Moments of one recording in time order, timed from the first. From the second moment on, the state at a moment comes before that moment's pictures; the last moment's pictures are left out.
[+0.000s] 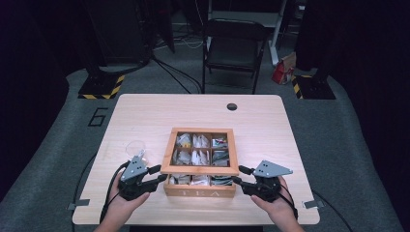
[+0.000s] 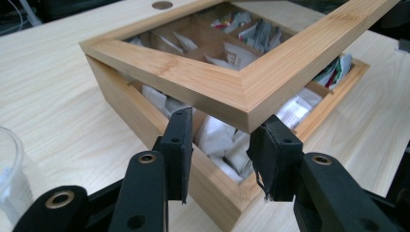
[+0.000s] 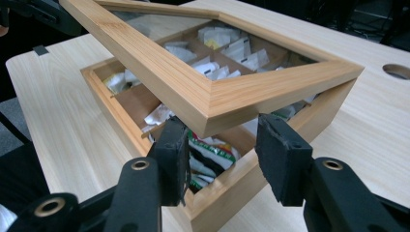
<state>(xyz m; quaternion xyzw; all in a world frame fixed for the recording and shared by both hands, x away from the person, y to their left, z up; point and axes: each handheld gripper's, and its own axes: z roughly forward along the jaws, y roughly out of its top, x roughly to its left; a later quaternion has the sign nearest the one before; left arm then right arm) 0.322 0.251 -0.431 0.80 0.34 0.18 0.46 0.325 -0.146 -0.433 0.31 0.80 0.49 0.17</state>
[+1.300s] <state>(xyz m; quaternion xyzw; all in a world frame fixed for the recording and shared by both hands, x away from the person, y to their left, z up) 0.313 0.248 -0.452 0.83 0.33 0.15 0.43 0.314 -0.149 -0.450 0.32 0.81 0.48 0.13</state>
